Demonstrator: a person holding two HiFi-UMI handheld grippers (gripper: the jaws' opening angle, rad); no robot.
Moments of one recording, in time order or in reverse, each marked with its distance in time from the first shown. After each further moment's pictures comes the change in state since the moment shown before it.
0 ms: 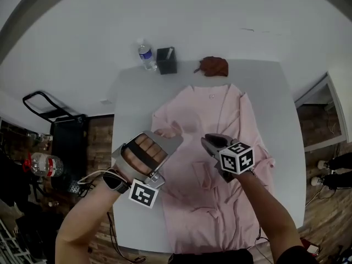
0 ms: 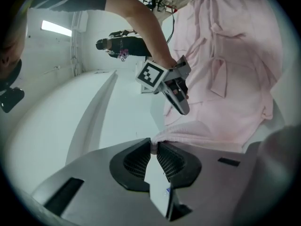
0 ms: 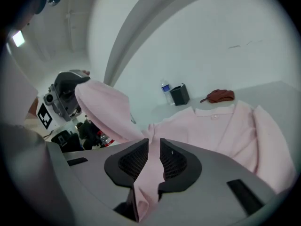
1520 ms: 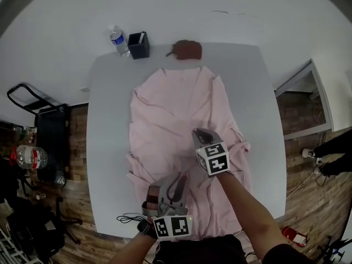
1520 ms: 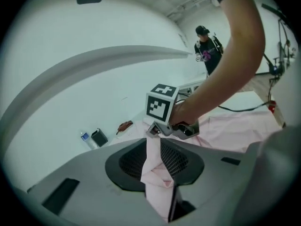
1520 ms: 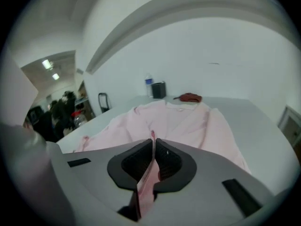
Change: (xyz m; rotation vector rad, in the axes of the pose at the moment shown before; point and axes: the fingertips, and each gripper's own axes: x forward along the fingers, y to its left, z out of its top) left arm -0.036 -0.059 0.180 -1.327 0.252 -0.142; right arm -0.062 -0.046 -0.056 -0.145 0.060 -0.327
